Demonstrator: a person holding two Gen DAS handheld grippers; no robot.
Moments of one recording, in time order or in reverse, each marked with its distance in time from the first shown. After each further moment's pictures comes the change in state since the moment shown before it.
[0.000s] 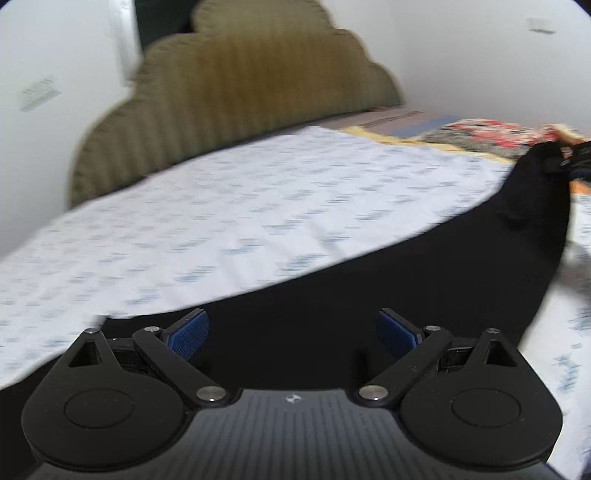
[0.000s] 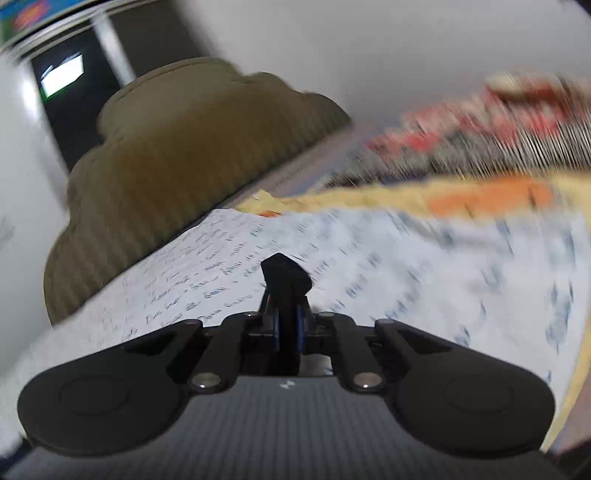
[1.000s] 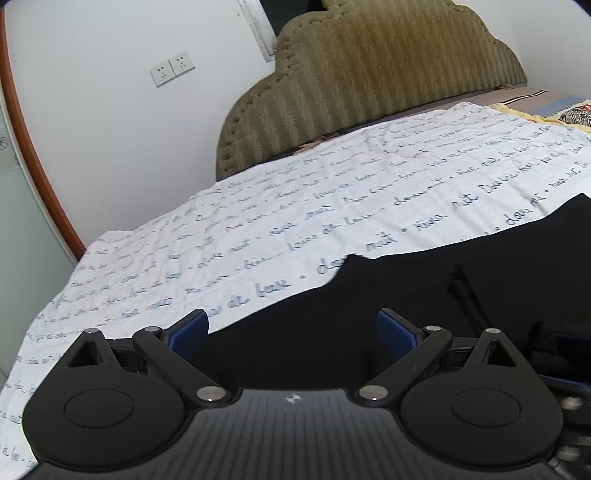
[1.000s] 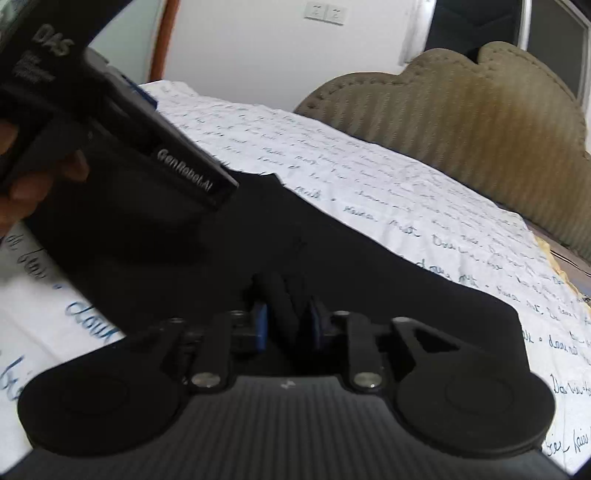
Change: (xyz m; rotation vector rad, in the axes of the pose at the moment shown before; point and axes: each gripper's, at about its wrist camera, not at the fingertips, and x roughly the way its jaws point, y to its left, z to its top) left arm -0.039 0.120 -0.037 -0.052 0.076 0.397; right arm -0.093 0.282 -0.202 -0.975 0.248 0.553
